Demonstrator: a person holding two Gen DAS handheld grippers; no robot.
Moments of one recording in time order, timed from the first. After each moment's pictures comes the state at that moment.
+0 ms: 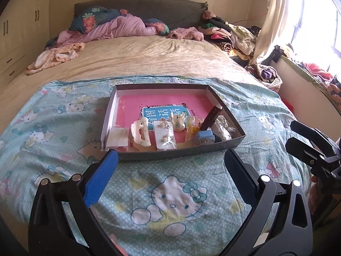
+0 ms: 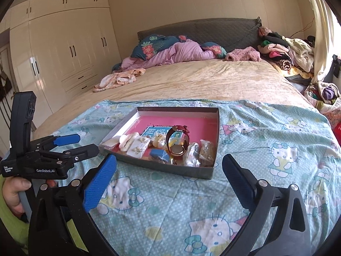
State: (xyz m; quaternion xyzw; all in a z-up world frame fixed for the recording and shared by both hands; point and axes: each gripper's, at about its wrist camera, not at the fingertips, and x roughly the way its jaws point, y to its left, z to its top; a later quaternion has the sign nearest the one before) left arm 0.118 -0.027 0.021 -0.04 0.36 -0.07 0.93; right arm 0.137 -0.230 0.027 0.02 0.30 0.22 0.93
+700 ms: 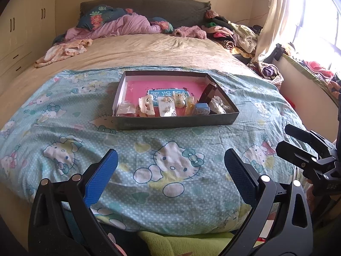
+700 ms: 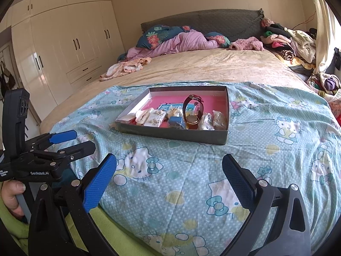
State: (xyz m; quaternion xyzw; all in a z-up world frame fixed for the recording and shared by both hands) left arm 0.054 -0.026 0.008 -0.04 0.37 -0.06 0.93; right arm 0.083 -0.218 0.008 0.02 0.33 0.24 0.91
